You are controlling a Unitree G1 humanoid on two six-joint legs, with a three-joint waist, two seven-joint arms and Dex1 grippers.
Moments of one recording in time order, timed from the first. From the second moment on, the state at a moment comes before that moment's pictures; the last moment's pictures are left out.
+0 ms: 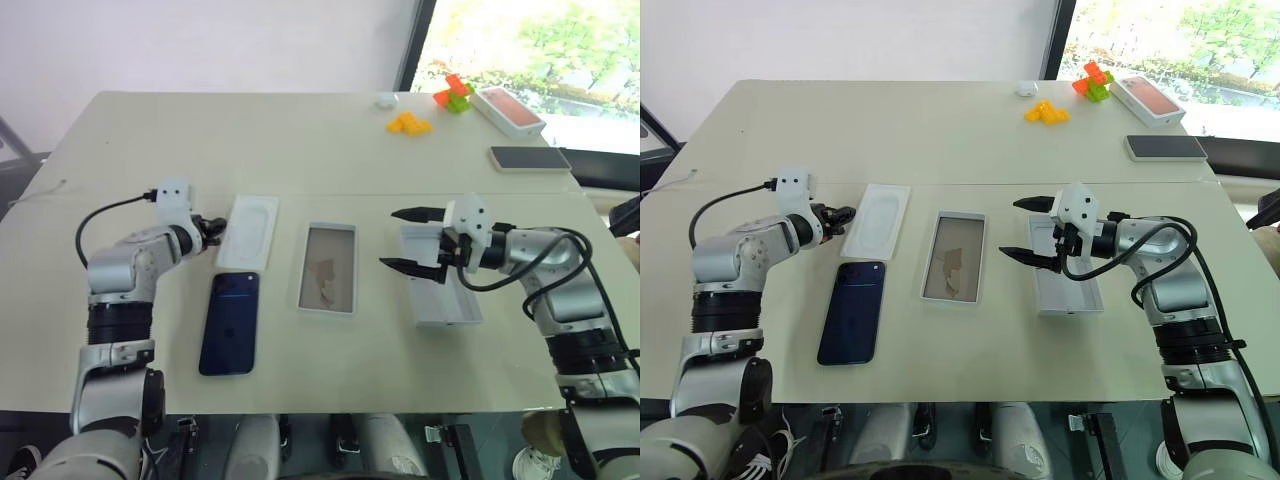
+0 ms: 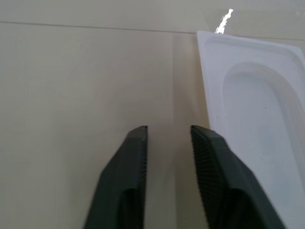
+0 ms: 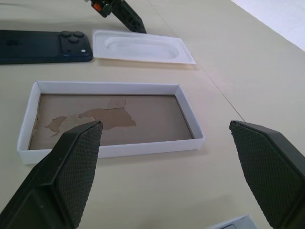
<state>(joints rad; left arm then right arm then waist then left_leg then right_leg) -0.64 0.47 0.21 0.16 -0.35 0.97 -0.28 -0.47 -0.68 0.03 0.08 0.32 0.10 1.14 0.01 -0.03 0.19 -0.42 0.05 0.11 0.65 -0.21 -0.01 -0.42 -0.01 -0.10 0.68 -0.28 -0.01</state>
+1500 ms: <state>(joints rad) -0.61 0.27 0.39 0.10 -0.48 1.10 -0.19 -0.48 -0.68 0.03 0.08 0.32 0.10 1.12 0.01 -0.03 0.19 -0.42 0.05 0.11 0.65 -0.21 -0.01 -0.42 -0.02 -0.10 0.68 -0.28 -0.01</state>
